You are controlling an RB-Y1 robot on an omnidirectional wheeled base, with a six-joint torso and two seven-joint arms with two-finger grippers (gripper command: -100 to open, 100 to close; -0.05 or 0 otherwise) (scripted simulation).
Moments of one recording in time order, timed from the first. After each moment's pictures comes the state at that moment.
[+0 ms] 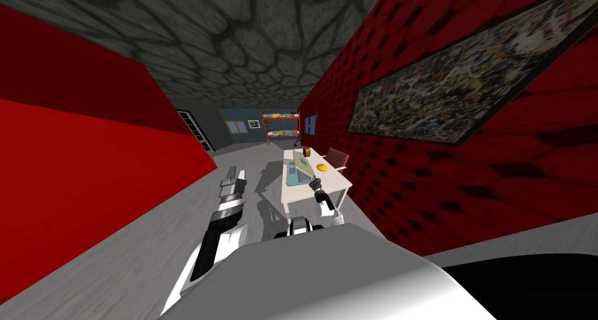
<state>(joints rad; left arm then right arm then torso) 0.46 0.04 0.07 -2.24 0.01 -0.37 0.04 -0.02 -0.06 0.21 -1.20 -0.47 -0.41 -0.52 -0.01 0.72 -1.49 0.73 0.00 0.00</state>
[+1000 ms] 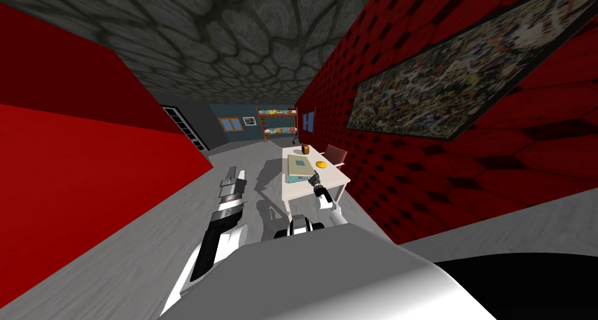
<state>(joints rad) 0.46 0.04 0.07 -2.24 0.01 -0.37 0.04 -0.10 -0.07 0.17 -1.20 -0.44 -0.32 -0.45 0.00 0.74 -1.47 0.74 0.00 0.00</state>
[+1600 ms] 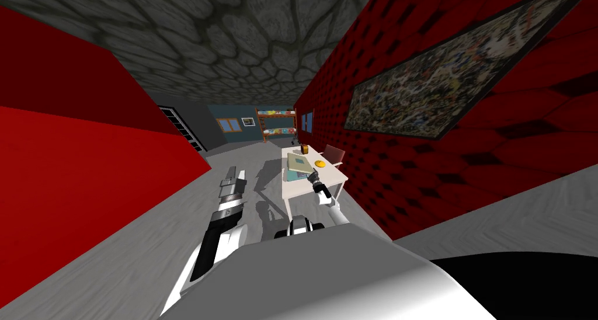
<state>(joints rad) 0.46 0.04 0.07 -2.24 0.01 -0.37 0.04 -0.14 -0.07 0.16 -1.22 -0.45 -0.25 -0.43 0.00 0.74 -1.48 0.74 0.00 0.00</state>
